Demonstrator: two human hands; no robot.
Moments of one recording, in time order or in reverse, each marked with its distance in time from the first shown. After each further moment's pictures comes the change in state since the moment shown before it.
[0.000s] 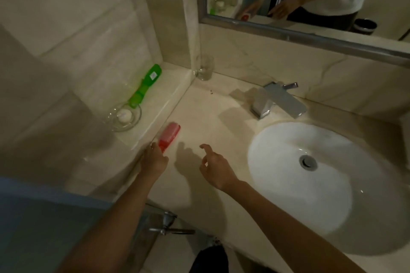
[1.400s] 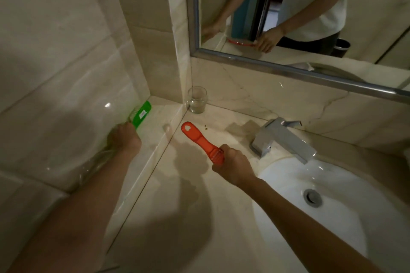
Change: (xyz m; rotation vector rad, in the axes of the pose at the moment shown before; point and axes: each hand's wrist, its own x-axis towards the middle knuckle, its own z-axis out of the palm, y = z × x) left_hand 0.174 0.055 -0.094 0.162 0.301 0.017; right_hand 0.100 -0.005 -0.093 -0.088 0.175 0.204
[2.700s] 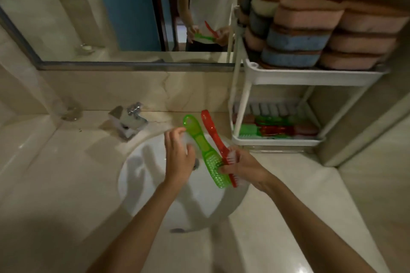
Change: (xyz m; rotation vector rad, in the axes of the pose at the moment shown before) left_hand -0.451 0.319 0.039 -1.009 -0.006 0.747; right_hand -0.266 0.336 -0.173 0.858 0.109 0.181
